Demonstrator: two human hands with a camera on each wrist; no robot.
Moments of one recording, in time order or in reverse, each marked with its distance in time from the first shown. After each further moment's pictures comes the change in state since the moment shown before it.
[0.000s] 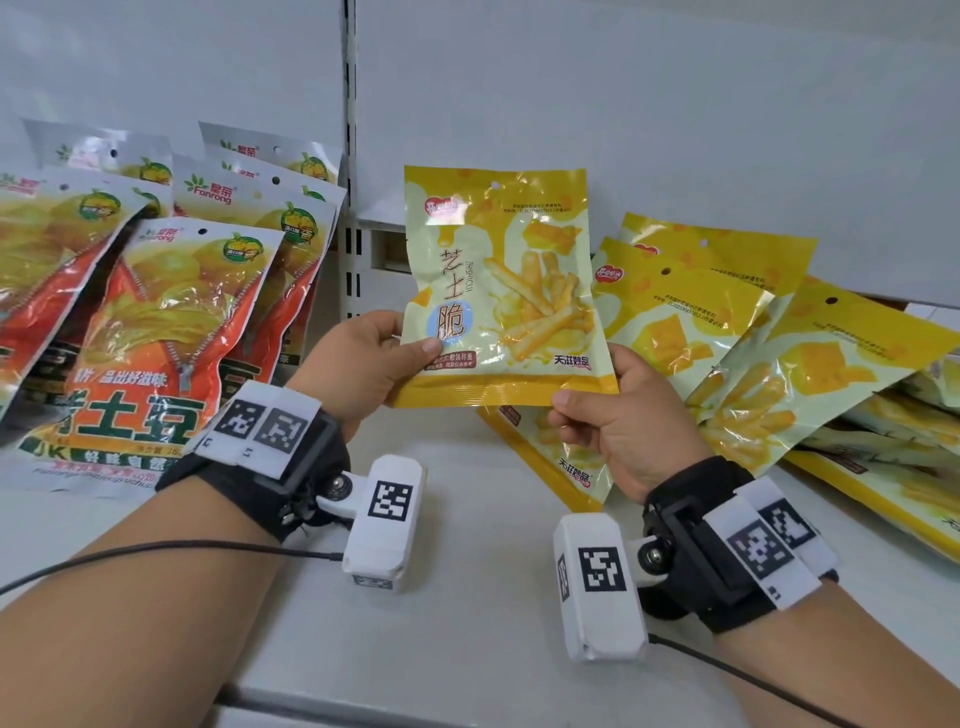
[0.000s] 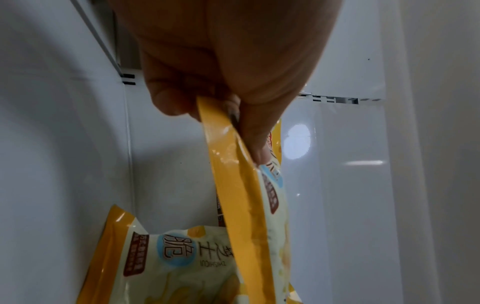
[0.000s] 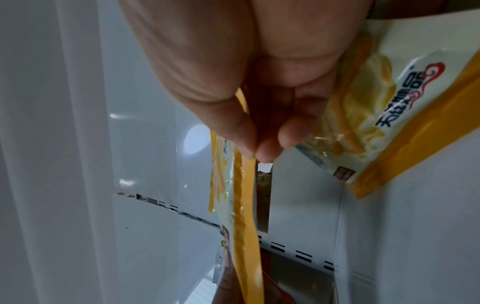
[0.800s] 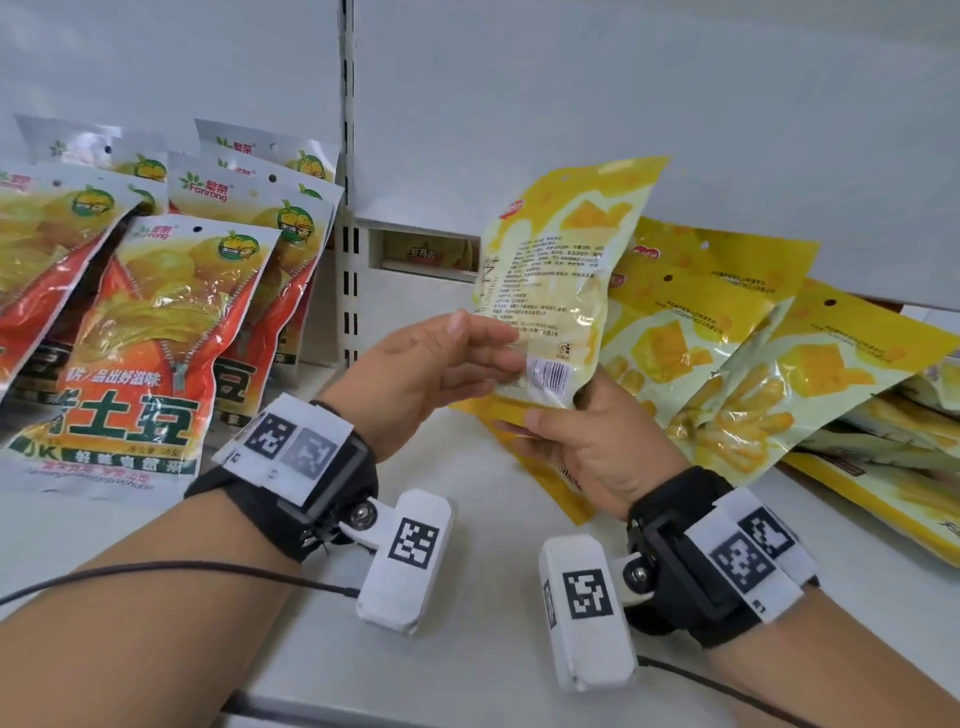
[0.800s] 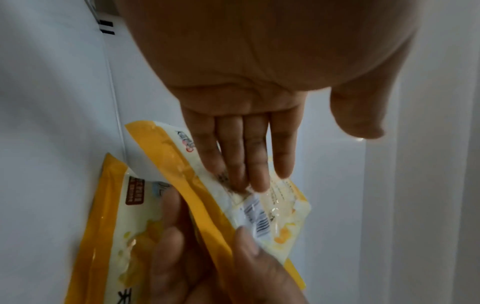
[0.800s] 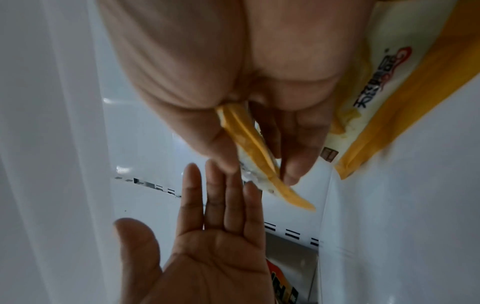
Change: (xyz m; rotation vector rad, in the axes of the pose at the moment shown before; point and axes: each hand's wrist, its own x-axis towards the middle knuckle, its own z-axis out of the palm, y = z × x) left_hand -0.023 0.018 0.029 -0.342 -0.354 0.096; right_hand -0.009 0.002 0.017 0.084 -0.222 0.054
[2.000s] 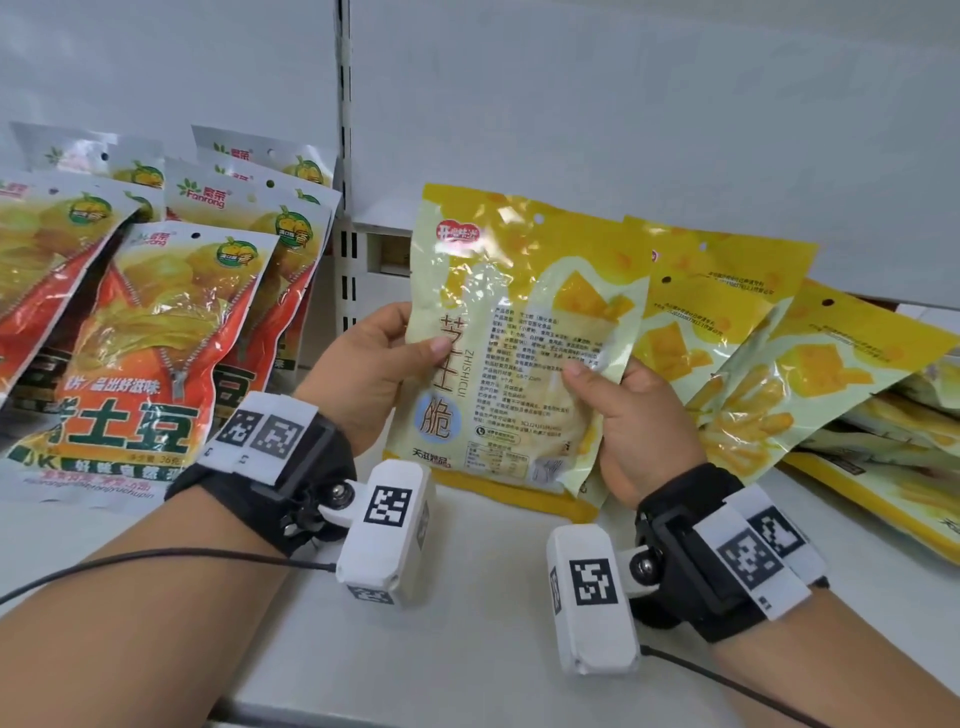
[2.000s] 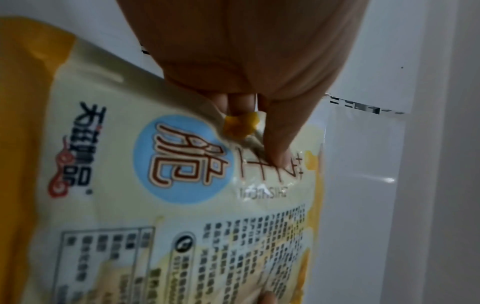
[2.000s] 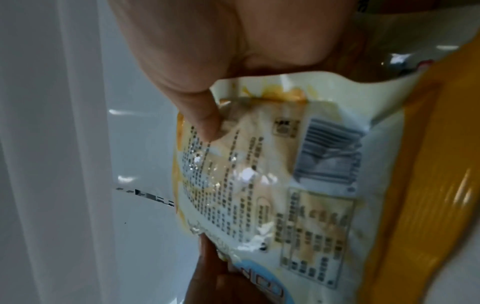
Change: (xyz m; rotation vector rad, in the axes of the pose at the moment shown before) left_hand 0.007 -0.003 -0.023 -0.124 0.208 -0.041; right_hand 0.006 0.000 -0.013 0.105 0.281 -0.184
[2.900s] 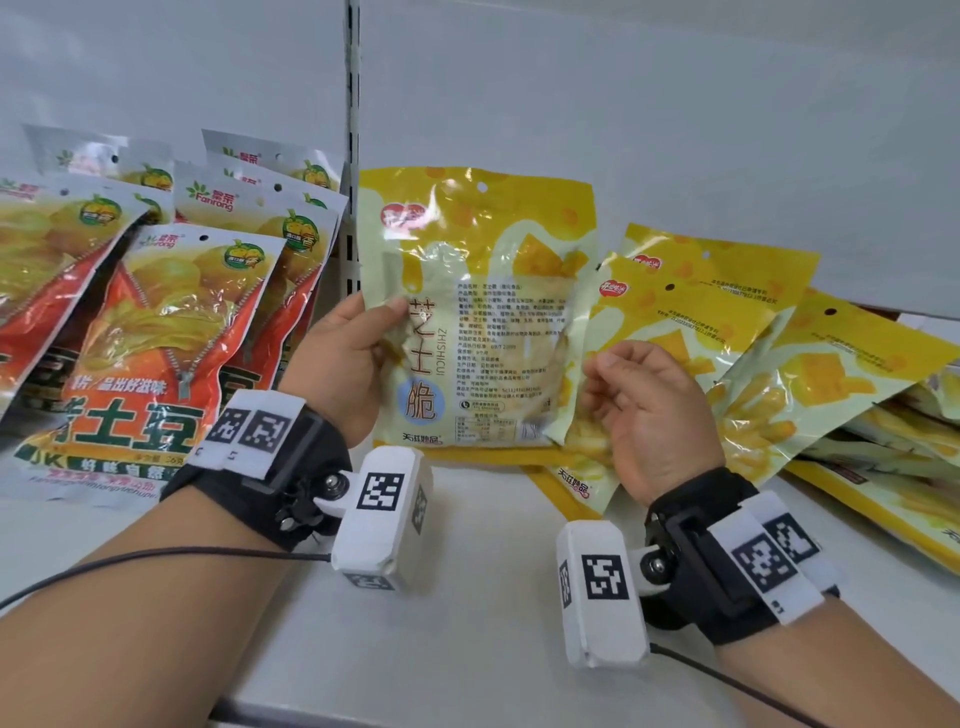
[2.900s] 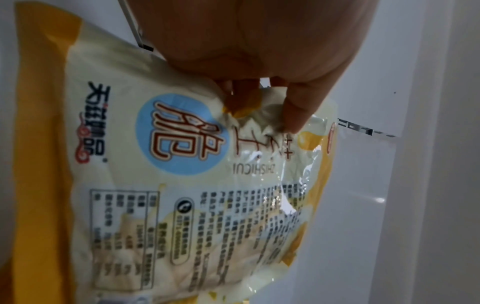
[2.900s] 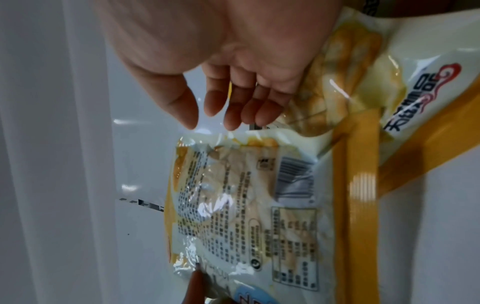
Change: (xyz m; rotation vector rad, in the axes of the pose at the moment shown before) left_hand 0.004 0.007 -0.008 -0.197 0.185 0.114; right_hand 0.001 -0.010 -0.002 0.049 0.107 -0.078
